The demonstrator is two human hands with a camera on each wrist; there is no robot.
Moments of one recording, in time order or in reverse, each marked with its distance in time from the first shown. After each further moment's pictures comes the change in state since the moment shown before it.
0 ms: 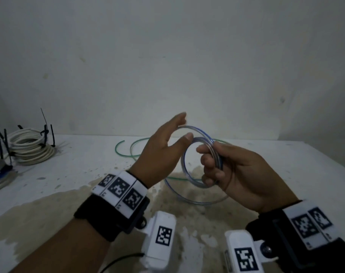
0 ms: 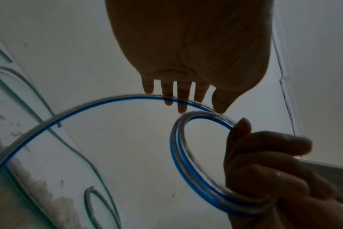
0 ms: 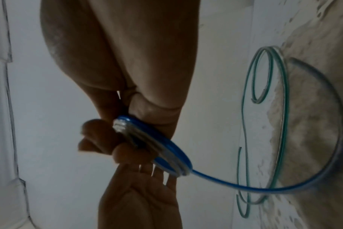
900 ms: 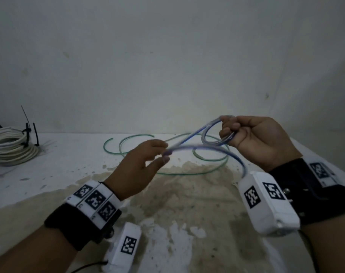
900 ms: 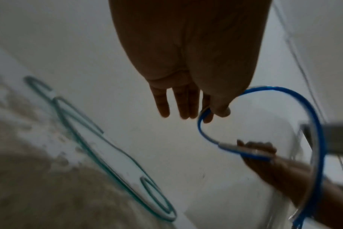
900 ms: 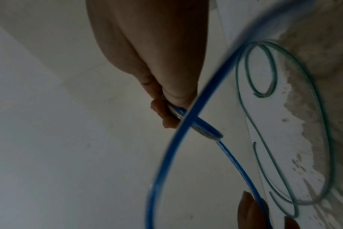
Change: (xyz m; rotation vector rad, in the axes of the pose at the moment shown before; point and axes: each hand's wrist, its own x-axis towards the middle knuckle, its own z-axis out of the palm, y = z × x) left_hand -0.022 -0.041 -0.016 0.294 -0.117 0.208; right_hand 0.017 -0.056 -0.042 0.338 0.270 -0.102
